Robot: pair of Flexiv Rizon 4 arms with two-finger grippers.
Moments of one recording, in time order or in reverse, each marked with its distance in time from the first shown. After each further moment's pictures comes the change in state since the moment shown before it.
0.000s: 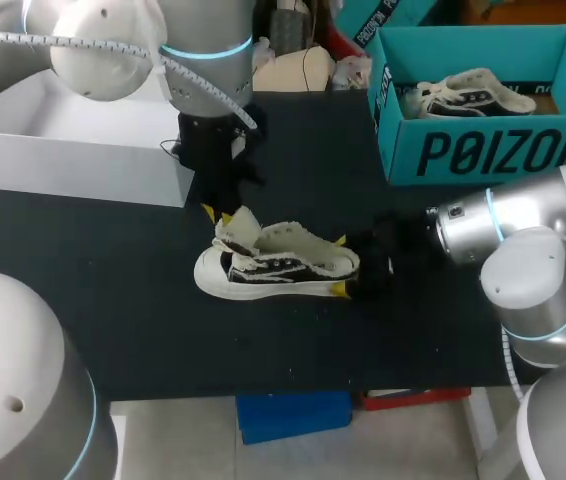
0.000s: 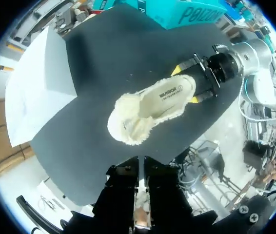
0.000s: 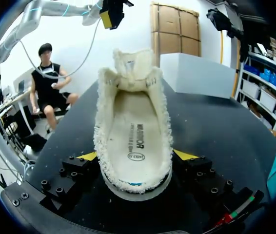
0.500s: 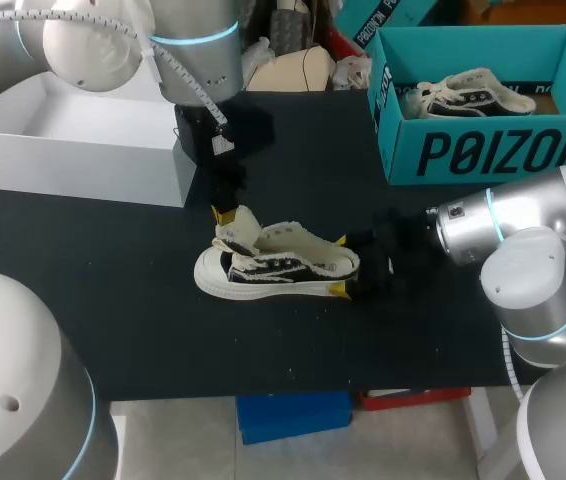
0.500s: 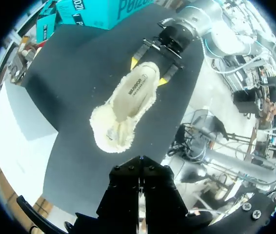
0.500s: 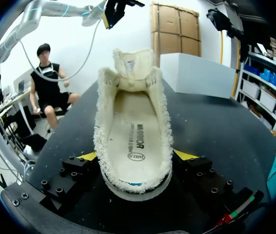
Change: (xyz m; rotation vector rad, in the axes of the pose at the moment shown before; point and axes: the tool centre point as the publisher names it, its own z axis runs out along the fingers) left arm 0.000 0.000 0.000 -0.016 0.126 0.481; right arm 0.000 0.000 0.000 0.000 0.000 0.000
